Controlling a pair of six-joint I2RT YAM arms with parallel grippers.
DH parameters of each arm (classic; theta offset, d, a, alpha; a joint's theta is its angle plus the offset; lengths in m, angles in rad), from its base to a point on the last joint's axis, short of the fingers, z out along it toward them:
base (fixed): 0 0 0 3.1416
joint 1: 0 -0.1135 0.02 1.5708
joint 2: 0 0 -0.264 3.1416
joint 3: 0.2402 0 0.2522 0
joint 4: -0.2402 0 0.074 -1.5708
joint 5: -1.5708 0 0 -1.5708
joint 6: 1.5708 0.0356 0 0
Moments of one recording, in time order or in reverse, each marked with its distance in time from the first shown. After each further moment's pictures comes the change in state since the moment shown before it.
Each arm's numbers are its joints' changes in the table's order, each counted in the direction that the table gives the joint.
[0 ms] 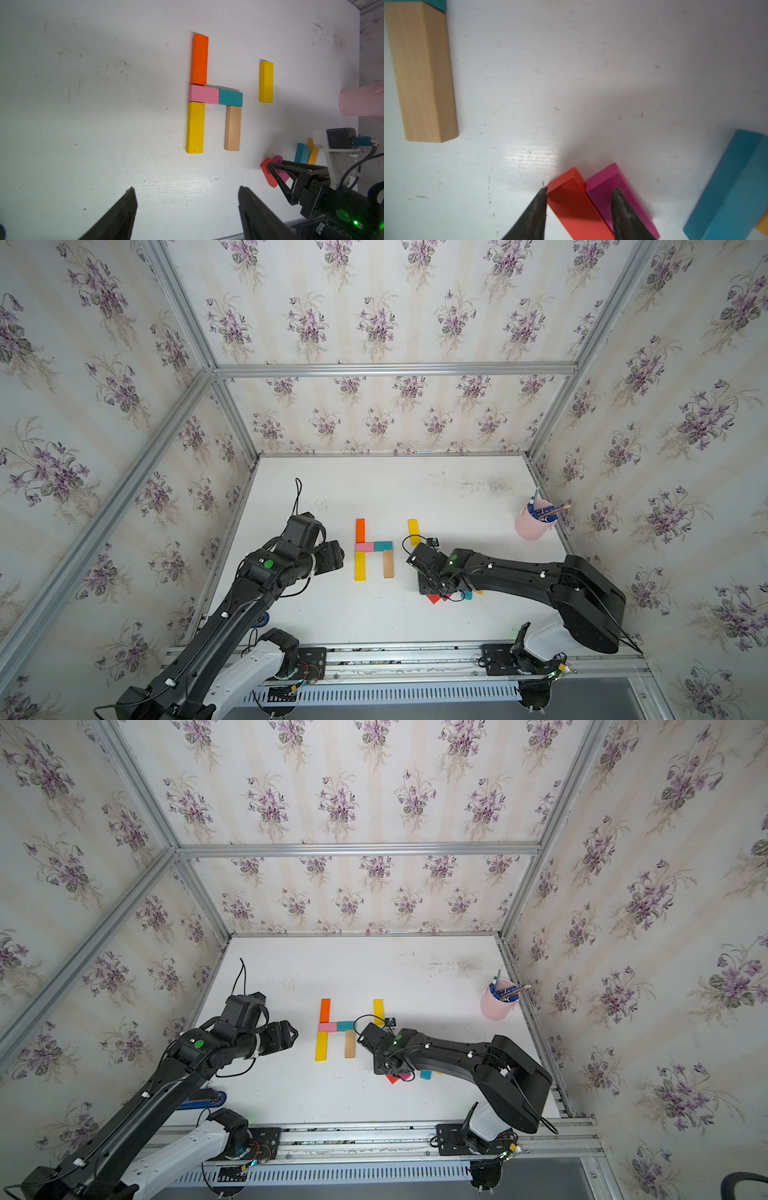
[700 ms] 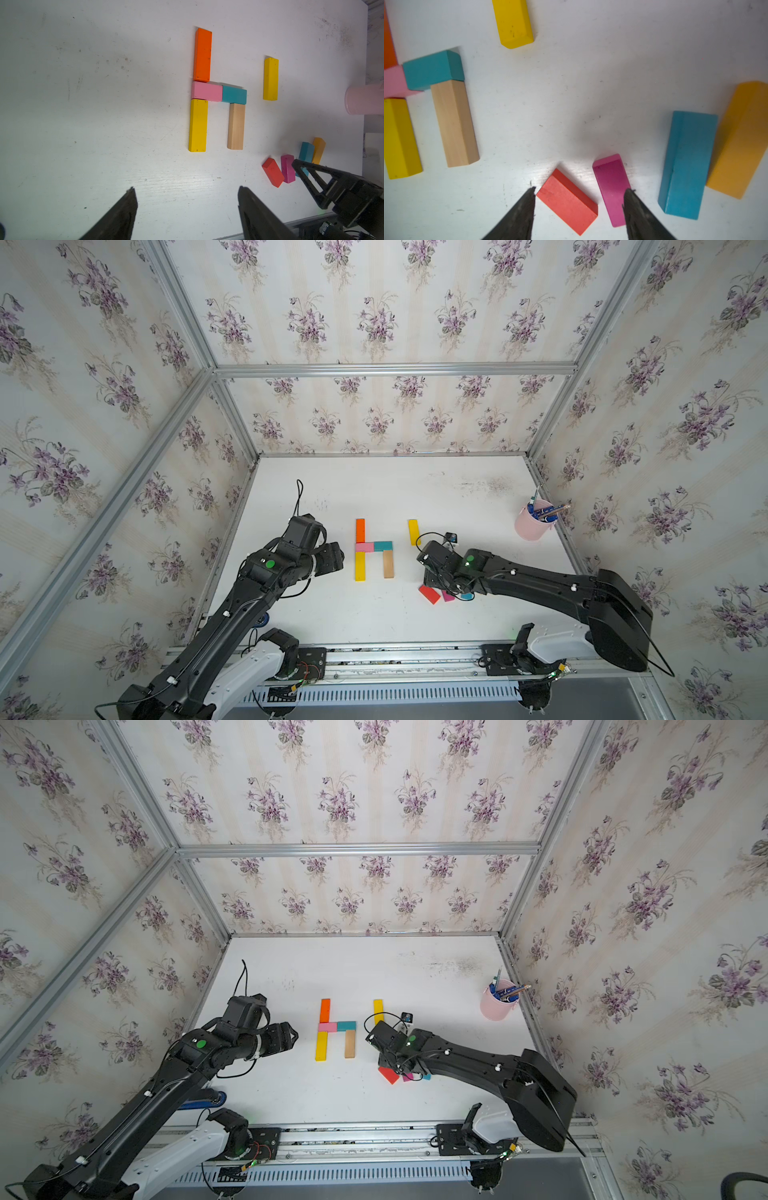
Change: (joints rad) left arm 0.000 0.007 -0.016 0.003 -0.001 0.000; right arm 0.011 -0.173 -0.046 -0.051 -0.083 0.232
